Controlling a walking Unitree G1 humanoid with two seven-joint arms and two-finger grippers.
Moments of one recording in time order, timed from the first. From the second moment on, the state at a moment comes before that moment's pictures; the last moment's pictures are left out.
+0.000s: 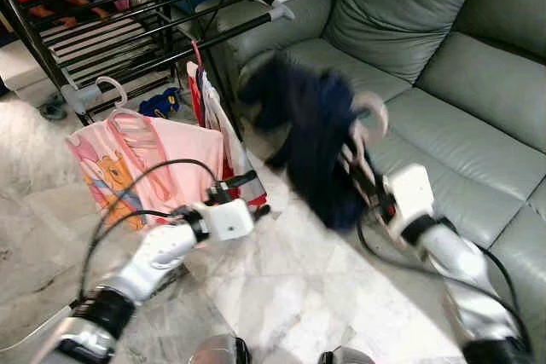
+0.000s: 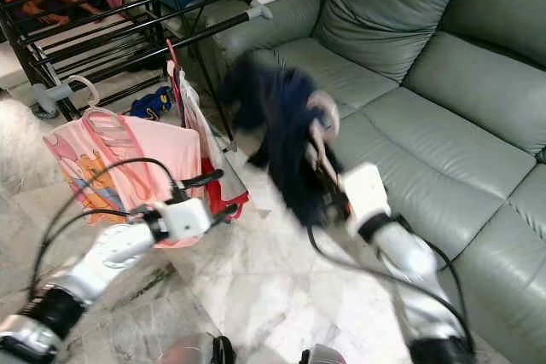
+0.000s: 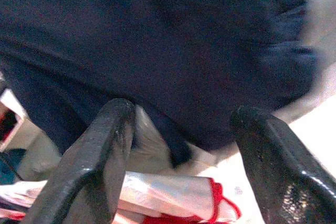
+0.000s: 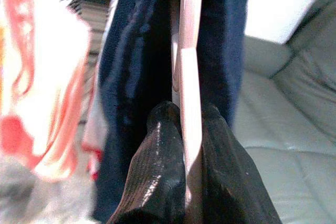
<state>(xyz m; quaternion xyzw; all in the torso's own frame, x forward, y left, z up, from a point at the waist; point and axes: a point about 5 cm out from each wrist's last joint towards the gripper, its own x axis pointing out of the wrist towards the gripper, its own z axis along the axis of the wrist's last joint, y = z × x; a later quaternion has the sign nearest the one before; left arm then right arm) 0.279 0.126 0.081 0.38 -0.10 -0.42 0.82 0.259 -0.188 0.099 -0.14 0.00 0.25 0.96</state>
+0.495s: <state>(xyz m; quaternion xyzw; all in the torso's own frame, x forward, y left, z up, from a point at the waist) 0.289 0.133 0.108 0.46 -0.19 -0.45 0.74 0.222 -0.196 0.062 -0.14 0.12 0.40 0.90</state>
